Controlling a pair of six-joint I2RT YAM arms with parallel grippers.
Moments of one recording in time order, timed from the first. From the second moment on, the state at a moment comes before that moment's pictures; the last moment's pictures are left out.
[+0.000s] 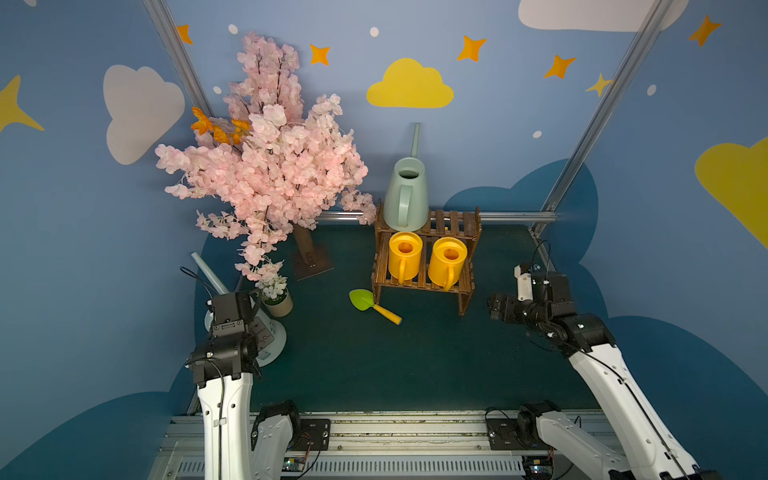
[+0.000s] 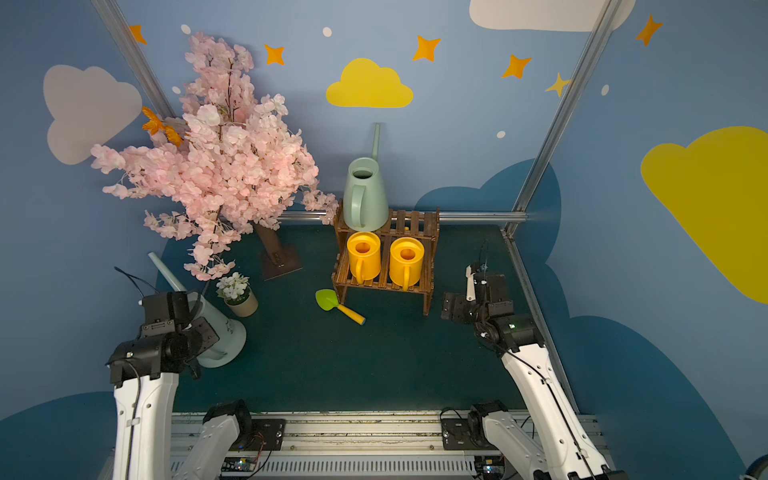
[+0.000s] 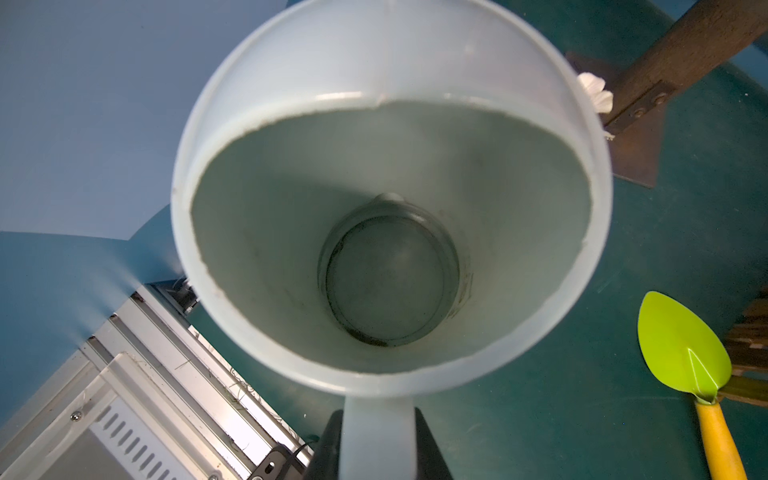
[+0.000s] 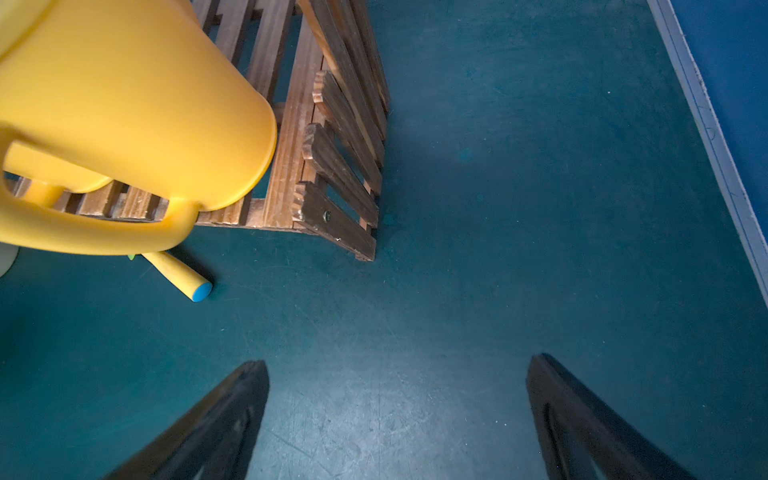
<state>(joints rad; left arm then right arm) 0.27 0.78 1.07 -1.29 -0.23 -0.43 0.24 0.92 0.95 -0.82 -0.01 0.27</state>
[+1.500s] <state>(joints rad) -0.68 0.98 1.22 -1.56 -0.49 -1.15 0.24 0.86 0.91 -0.83 -0.02 0.27</state>
